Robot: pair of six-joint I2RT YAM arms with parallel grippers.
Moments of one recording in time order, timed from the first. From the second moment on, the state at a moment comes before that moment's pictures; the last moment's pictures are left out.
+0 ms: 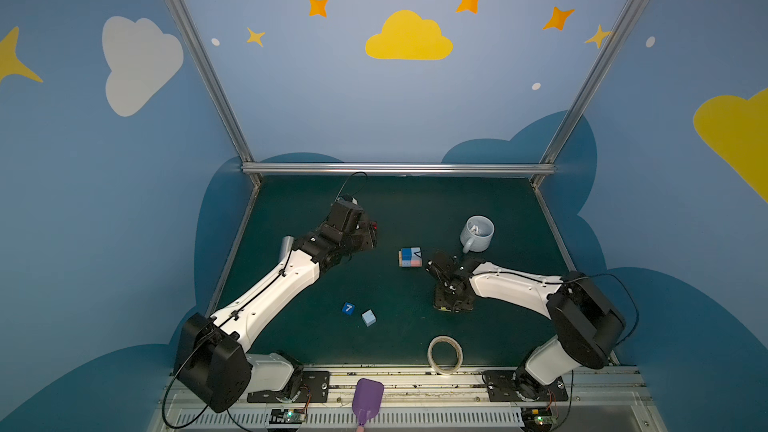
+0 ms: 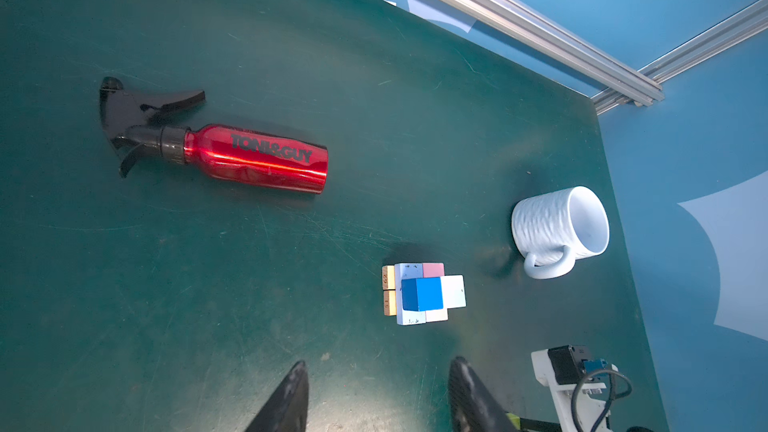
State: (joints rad) left arm -0.51 1.34 1.11 -0.50 -0.03 -0.65; right arm 0.82 1.59 0.89 -0.75 0.13 0.88
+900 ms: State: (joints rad) left arm -0.48 1.34 1.10 -0.52 -0.04 -0.64; right arm 0.77 1.77 1.43 -0.95 0.10 0.62
